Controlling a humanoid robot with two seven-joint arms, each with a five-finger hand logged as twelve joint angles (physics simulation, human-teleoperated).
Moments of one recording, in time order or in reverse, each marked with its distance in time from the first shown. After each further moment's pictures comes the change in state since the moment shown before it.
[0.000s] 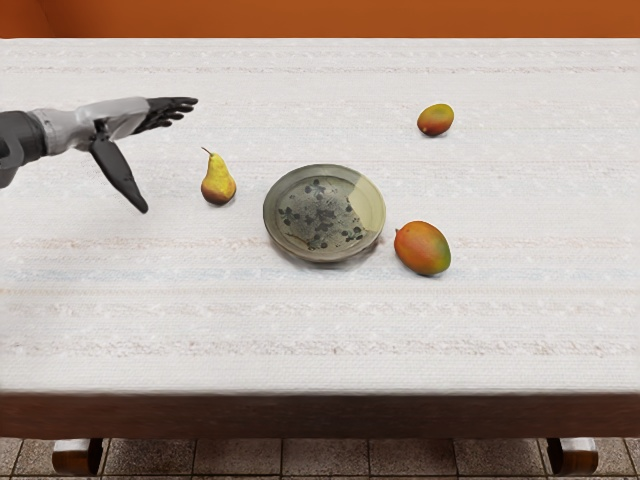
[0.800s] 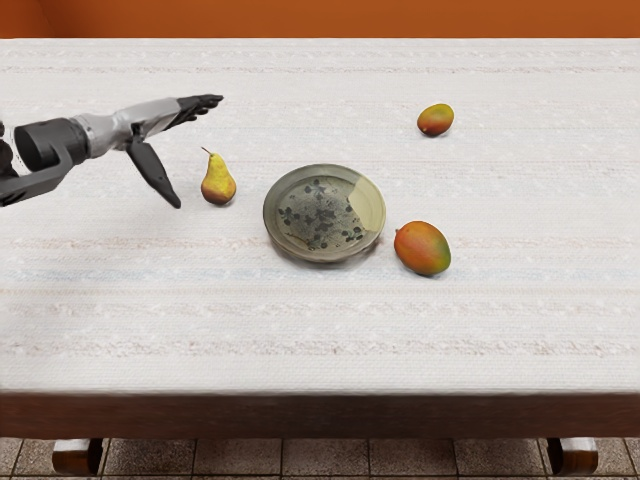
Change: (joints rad) left arm 0.005 -0.189 0.065 0.194 0.007 0.127 -0.077; right arm 0.000 0.000 0.000 0.000 0.000 0.000 0.000
